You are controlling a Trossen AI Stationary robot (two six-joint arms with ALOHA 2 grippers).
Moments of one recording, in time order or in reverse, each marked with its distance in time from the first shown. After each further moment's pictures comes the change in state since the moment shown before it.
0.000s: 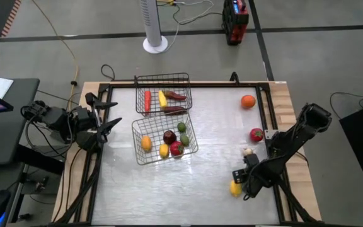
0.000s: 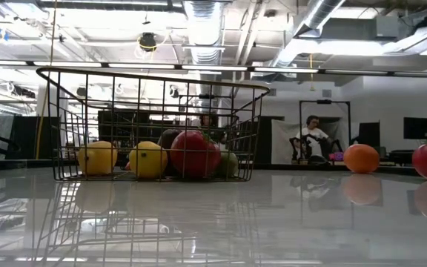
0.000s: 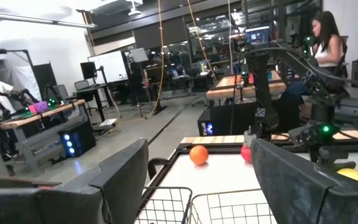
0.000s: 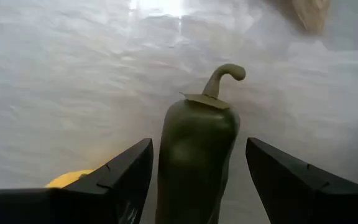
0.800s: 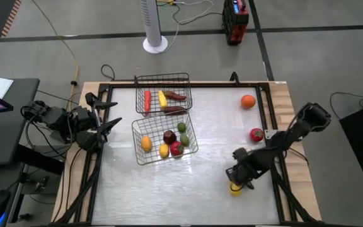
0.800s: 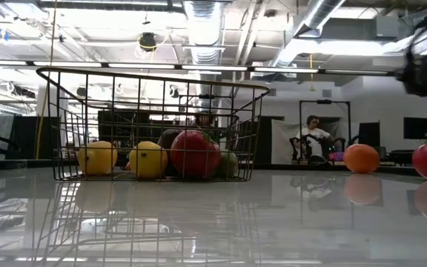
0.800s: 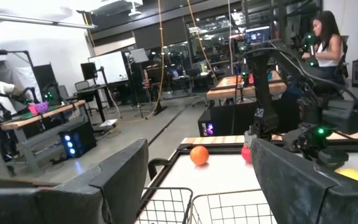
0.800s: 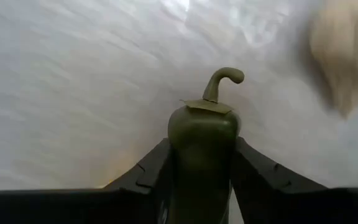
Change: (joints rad) left arm 0.000 0.000 0.000 0.002 0.000 0.005; right arm -0.191 0.001 0.045 -0.021 -0.039 -0.426
